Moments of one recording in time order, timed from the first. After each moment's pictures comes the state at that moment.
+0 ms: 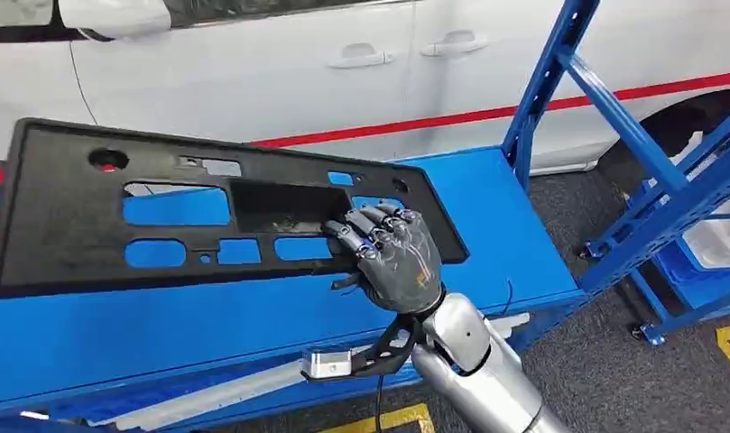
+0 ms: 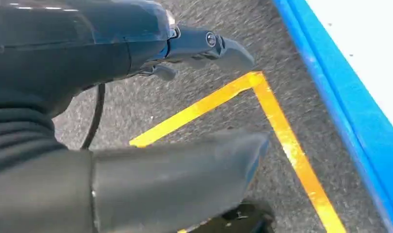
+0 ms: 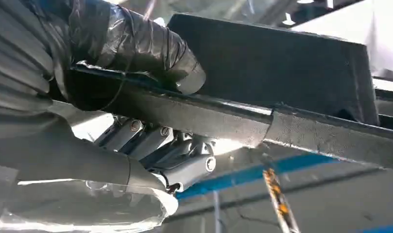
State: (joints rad) left arm -0.10 -0.14 1.03 -0.22 -0.96 0.02 -0.64; right arm -0.38 -0.03 0.59 -1.67 1.23 -0.61 -0.11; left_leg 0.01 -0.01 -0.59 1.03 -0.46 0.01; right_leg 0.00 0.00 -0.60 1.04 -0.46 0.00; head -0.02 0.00
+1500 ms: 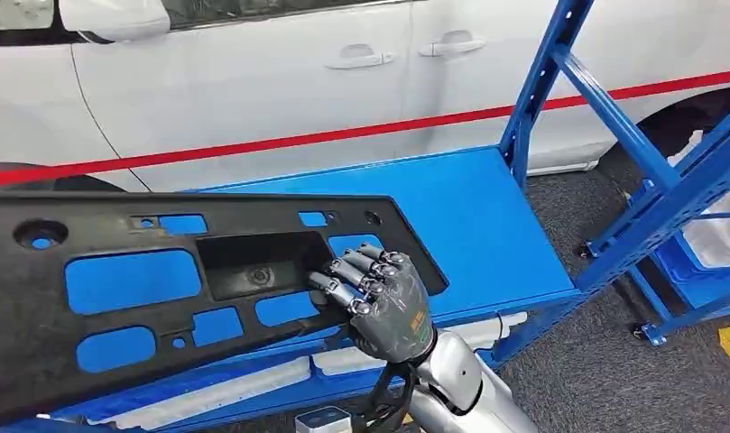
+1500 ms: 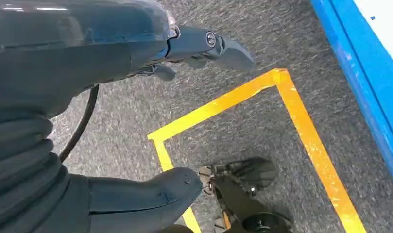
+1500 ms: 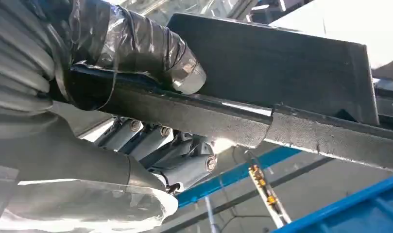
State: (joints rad) left arm -0.09 -0.13 1.03 -0.22 -0.93 0.00 -0.57; right arm -0.29 -0.04 0.69 -1.73 1.14 -0.66 -0.18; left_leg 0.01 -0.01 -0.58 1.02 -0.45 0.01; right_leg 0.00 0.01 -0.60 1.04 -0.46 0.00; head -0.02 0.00
